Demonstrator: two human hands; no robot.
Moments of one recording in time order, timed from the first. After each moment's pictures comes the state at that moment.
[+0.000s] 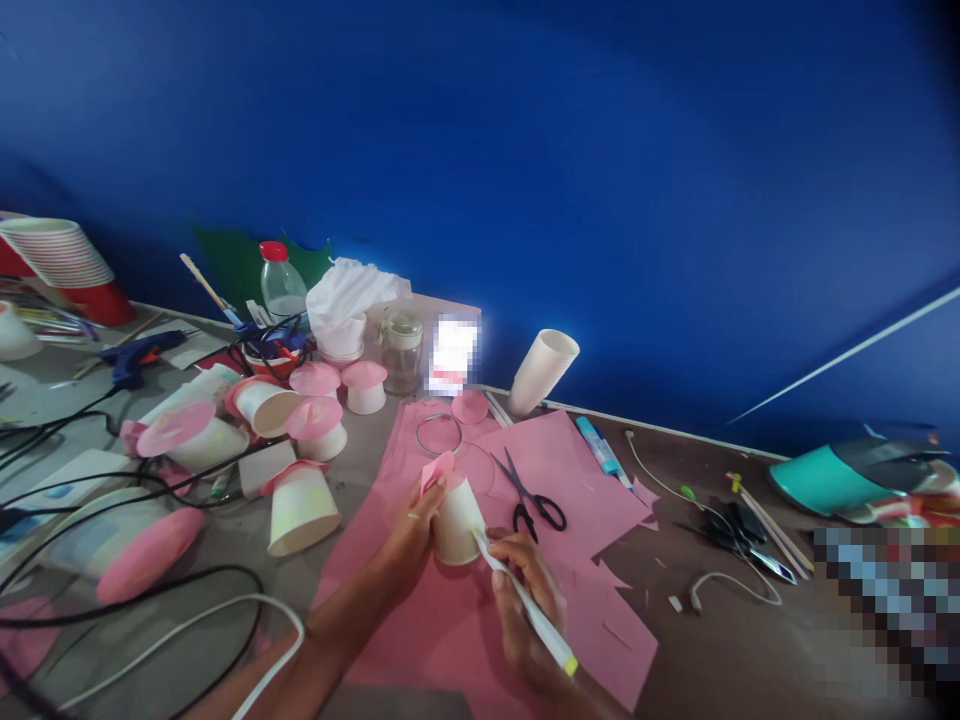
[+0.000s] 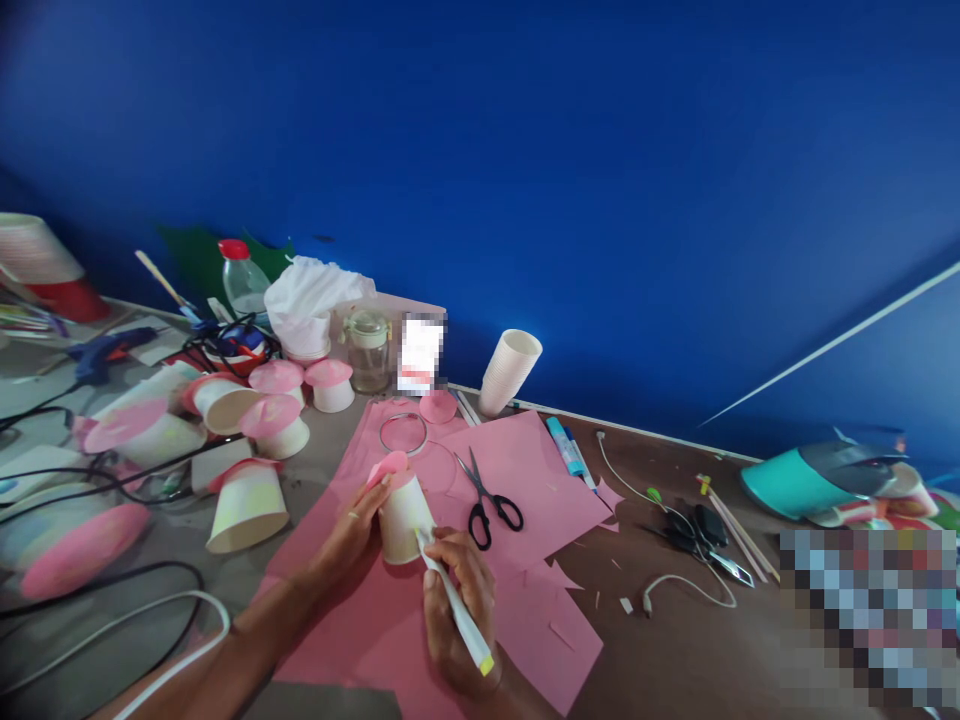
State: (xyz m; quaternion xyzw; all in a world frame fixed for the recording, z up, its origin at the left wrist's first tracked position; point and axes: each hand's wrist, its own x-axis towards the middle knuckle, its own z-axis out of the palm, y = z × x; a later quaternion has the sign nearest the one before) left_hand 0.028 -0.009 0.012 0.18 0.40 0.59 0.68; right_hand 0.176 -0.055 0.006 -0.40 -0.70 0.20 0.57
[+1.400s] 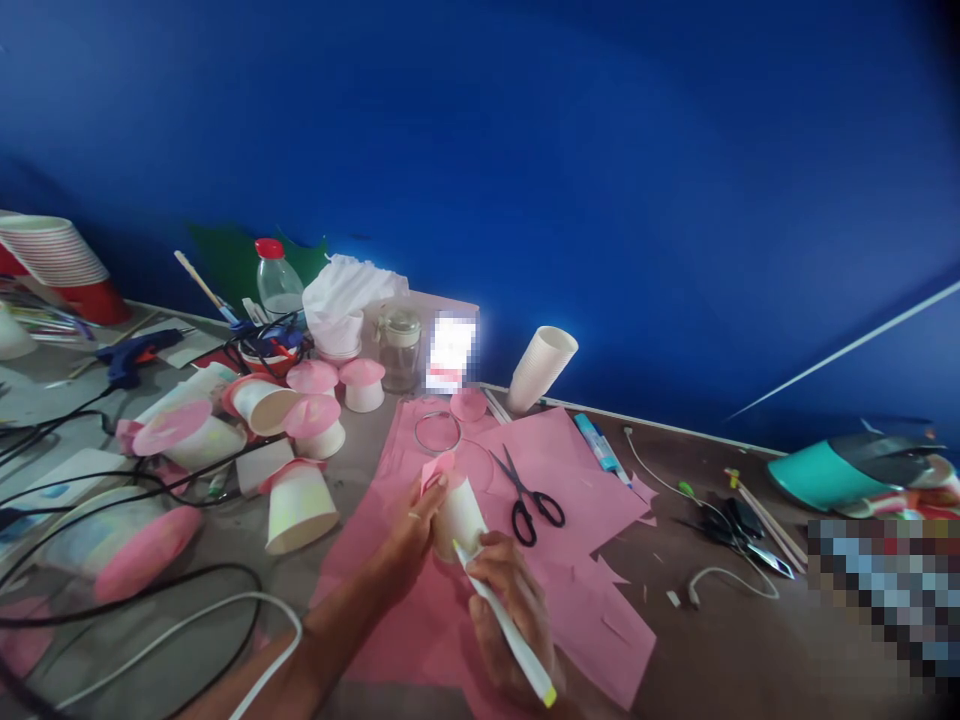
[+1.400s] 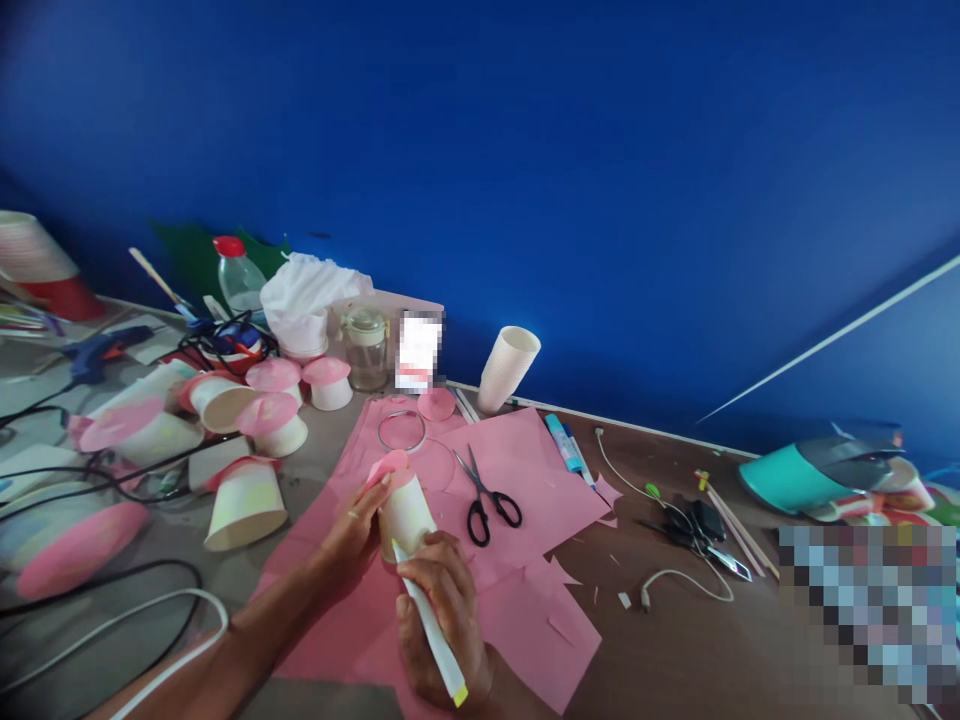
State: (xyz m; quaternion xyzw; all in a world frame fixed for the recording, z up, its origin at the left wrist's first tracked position) left_hand 0.030 -0.010 0.013 0.20 0.42 0.58 0.67; right_hand 0.168 -0.057 0.015 -0.30 -0.77 0.15 0.54
